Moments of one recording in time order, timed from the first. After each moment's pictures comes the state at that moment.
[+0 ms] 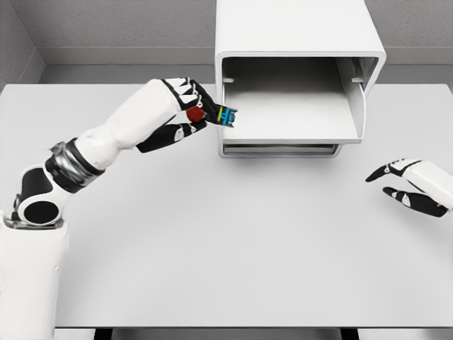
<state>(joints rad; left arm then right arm) -0.29 0.12 -0.01 -1.80 -0.42 -0.61 -0.61 0.10 -0.79 -0.01 -1.58 0.18 -0.61 0.31</state>
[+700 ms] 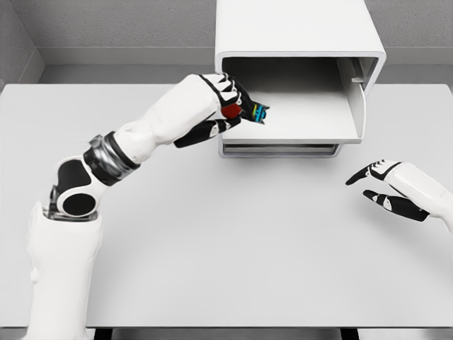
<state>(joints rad) -0.35 0.00 -0.07 -1.77 -0.56 -0.61 -0.61 0.12 -0.75 0.00 -1.66 0.18 -0.61 0.31</state>
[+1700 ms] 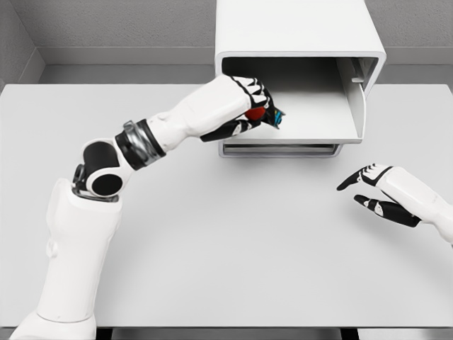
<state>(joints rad) -0.45 0.00 -0.17 -1.64 -0.66 -0.61 -0.61 0.15 -0.72 -0.01 -1.72 0.19 -0.61 0.32</state>
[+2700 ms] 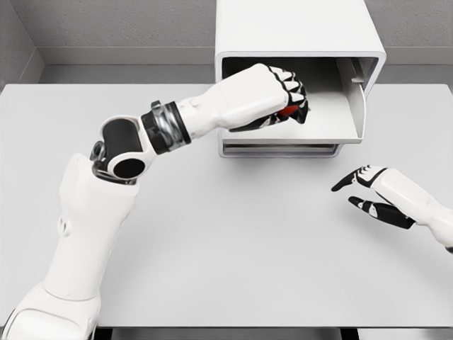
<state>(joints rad) -0.57 0.00 -0.30 -1.64 -0.75 -0.61 -0.61 0.15 -0.68 -0.02 -1.73 0.19 -0.61 0.34</state>
